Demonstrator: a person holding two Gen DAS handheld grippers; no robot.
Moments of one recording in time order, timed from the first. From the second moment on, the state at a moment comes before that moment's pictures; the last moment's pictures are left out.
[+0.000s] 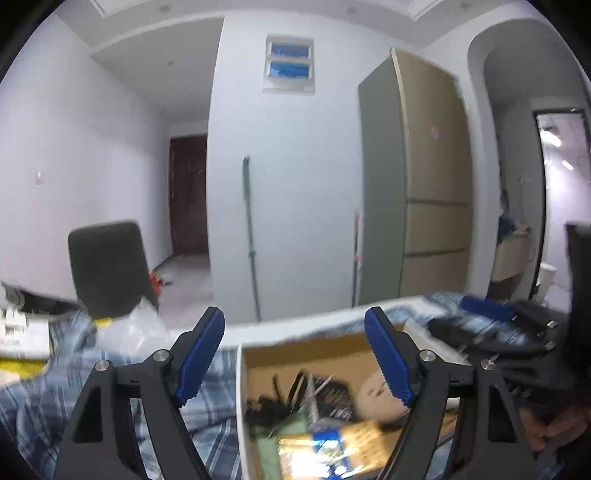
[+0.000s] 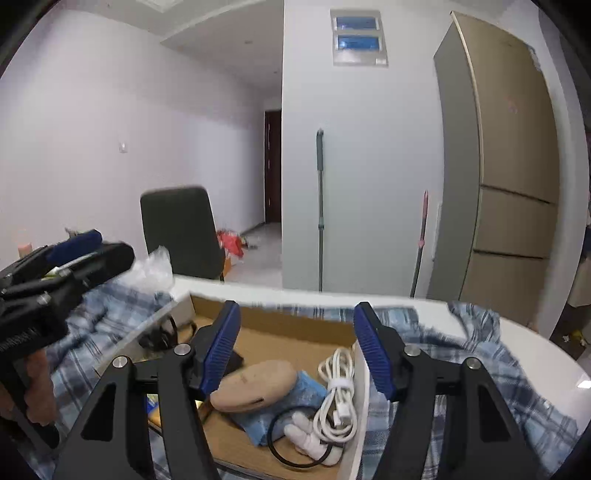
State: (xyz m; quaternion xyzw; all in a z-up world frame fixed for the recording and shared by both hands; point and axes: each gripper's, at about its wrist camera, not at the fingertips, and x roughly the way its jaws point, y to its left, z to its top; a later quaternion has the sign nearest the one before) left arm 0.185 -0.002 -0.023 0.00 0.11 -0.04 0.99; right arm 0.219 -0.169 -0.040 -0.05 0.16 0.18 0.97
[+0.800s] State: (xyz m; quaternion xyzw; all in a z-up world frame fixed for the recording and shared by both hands) left arm 0.008 -0.021 0.068 0.01 0.00 -0.03 1.00; right arm 0.067 -0.203 0.055 -0.04 0.06 0.20 0.98
